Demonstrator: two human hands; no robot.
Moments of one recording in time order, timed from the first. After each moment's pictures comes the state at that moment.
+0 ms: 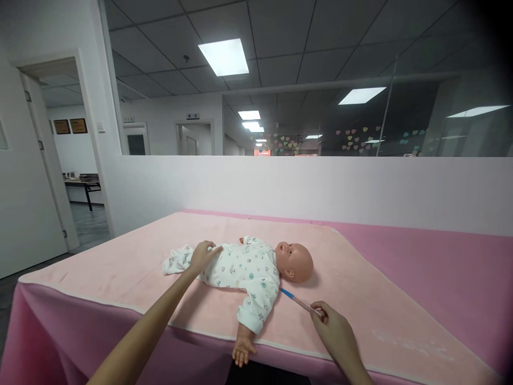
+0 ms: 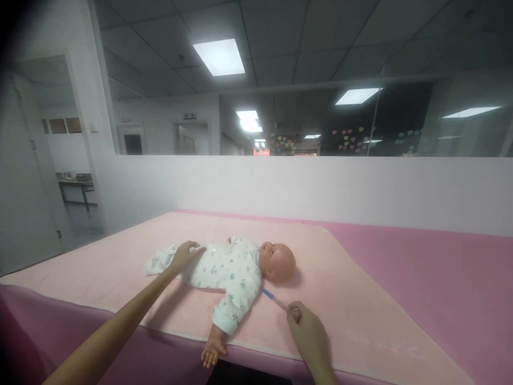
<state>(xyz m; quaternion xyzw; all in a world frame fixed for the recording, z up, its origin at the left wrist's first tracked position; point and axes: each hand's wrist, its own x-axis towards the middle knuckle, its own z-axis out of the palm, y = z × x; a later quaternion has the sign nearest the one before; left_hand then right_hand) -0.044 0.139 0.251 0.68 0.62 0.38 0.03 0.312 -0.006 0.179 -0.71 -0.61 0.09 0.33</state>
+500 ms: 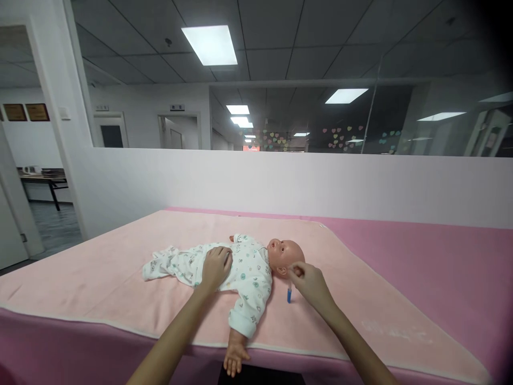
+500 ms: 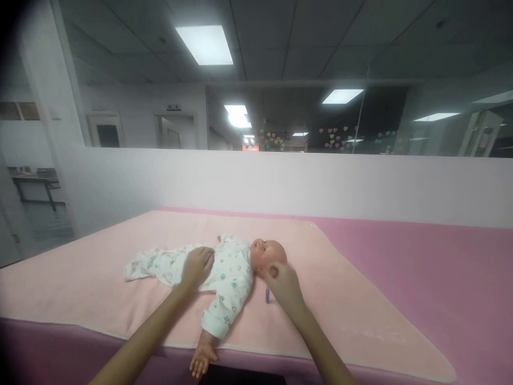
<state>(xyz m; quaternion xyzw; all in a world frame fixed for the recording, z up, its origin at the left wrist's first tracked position) 0.031 0.123 0.226 0.76 0.50 0.40 -0.11 0.283 0.027 0.258 -0.63 -0.66 0.07 0.40</state>
